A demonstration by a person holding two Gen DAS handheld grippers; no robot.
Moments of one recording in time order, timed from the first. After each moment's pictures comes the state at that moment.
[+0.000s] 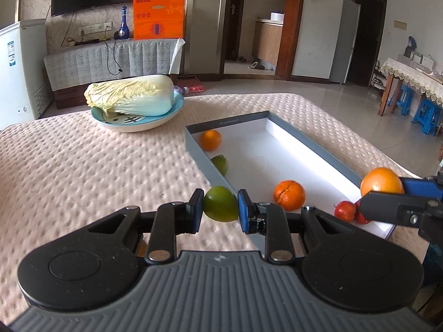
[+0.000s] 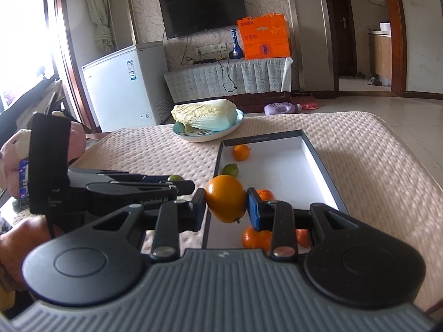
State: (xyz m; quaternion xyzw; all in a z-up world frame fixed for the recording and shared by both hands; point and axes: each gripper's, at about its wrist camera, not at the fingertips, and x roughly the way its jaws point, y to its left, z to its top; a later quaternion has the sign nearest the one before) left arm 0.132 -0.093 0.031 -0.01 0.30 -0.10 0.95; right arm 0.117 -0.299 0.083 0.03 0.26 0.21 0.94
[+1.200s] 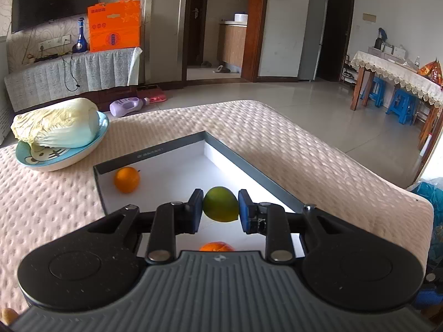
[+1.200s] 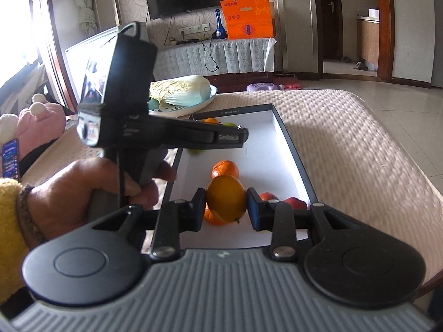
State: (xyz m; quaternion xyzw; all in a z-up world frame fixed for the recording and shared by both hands) left arm 0.210 -0.185 0.020 0.01 0.29 -0.17 0.94; right arm 0.122 -0.326 0.065 0.02 0.31 0.18 0.94
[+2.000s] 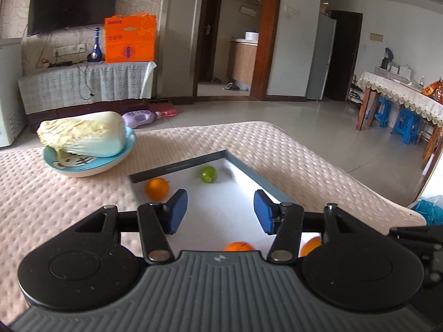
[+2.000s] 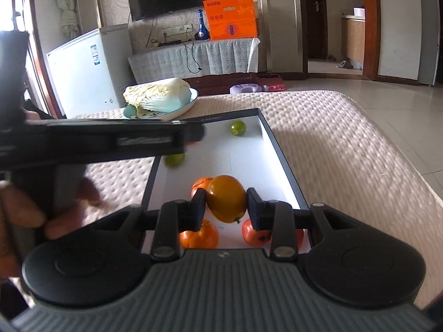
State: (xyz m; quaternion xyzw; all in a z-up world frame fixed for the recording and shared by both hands) left arm 0.176 -0.142 0.046 -0.01 0.25 -0.15 0.96; right arm 0.162 -0.315 0.054 0.02 0.30 0.13 0.94
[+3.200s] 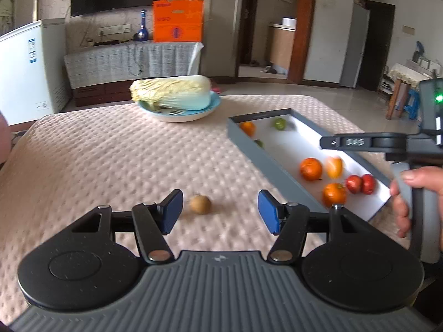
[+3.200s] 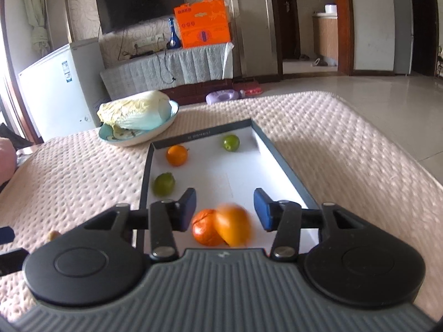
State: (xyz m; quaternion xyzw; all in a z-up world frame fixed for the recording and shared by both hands) left arm 0.047 -0.016 0.052 -0.01 0.30 -0.07 0.95; right arm 0.197 -0.283 0.047 0.05 0.29 0.07 0.95
